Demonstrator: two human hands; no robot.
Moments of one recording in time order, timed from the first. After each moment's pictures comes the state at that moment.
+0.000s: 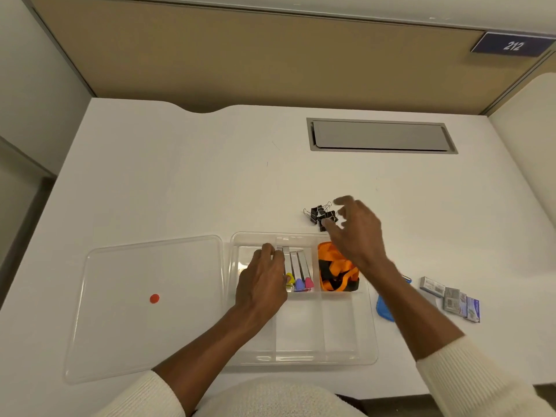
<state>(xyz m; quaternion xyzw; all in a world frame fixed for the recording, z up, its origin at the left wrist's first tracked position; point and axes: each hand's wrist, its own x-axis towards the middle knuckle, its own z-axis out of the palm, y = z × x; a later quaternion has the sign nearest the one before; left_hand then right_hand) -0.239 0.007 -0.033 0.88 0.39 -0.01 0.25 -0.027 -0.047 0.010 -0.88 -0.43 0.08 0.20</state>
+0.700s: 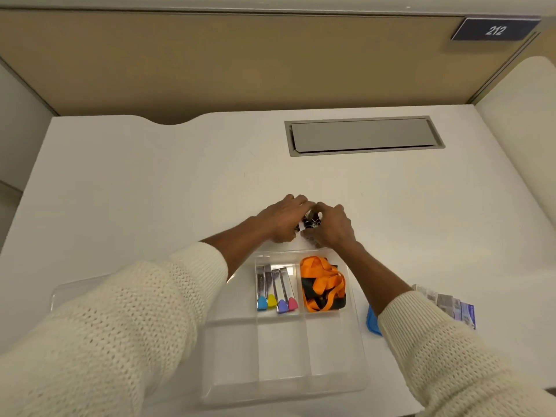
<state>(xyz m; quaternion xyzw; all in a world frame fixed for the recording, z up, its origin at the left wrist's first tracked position) -0.071 0.128 -0.044 0.97 0.11 -0.11 0.20 0.038 0.007 -0.055 -0.90 -0.32 0.26 0.12</state>
